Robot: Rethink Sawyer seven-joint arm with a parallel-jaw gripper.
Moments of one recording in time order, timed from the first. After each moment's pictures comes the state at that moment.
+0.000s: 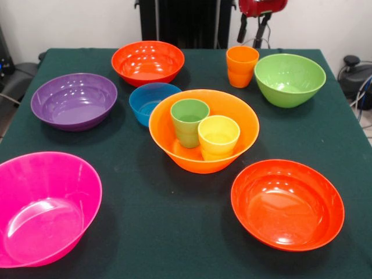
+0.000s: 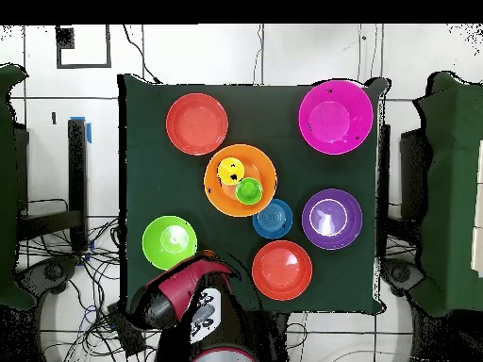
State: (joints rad) arm 0.01 -0.74 0.08 2.08 -0.53 0.35 1.83
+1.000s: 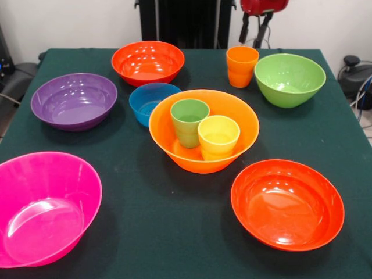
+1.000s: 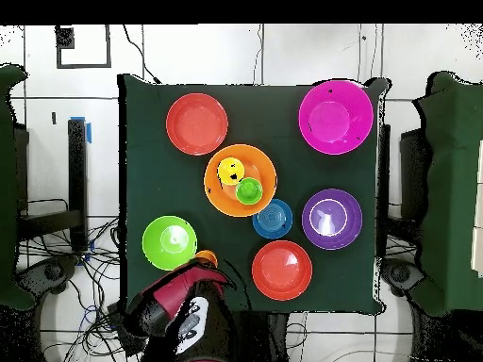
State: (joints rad) arm 0.09 -0.74 0.01 2.08 -0.53 0.28 1.83
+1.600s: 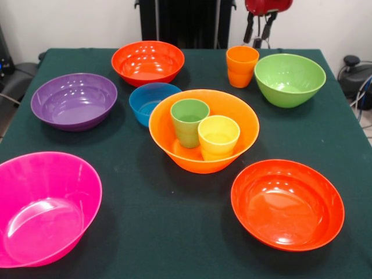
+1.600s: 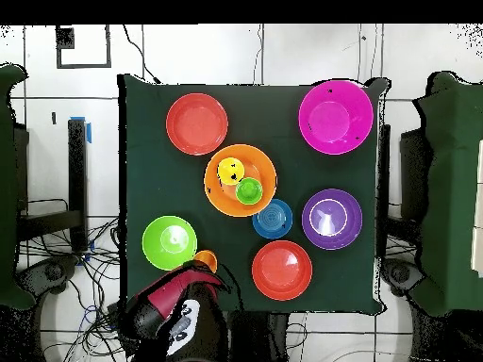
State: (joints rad) arm 0.12 -0.73 -0.01 2.08 -0.51 0.26 1.83
